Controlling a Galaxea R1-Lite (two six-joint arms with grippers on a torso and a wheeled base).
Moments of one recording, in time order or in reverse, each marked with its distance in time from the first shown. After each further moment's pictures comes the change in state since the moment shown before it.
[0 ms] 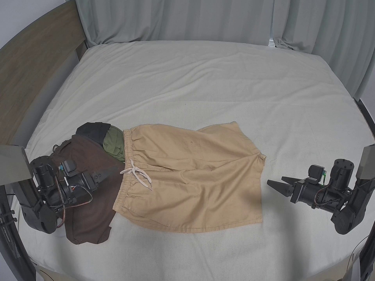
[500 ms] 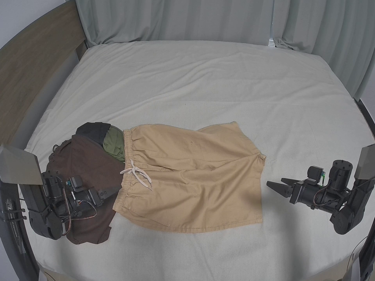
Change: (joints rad) left arm 0.018 0.146 0.033 0.001 -0.001 0.063; right arm -0.003 0.019 -0.004 -0.001 -0.001 0.000
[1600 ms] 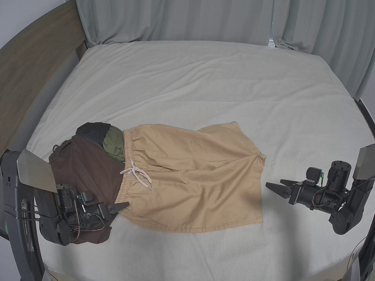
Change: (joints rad) left arm -0.022 0.183 -0.011 -0.004 -0.001 0.064; right arm 0.001 0.017 -0.004 0.000 0.001 0.001
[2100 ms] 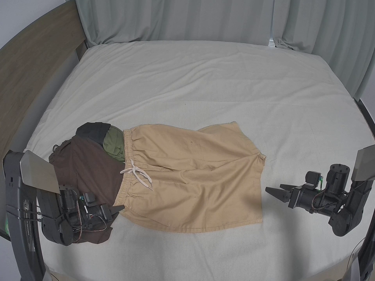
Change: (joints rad) left arm -0.011 0.022 -0.022 0.005 0.002 0.004; right arm -0.004 0.022 0.019 -0.001 0.002 0.000
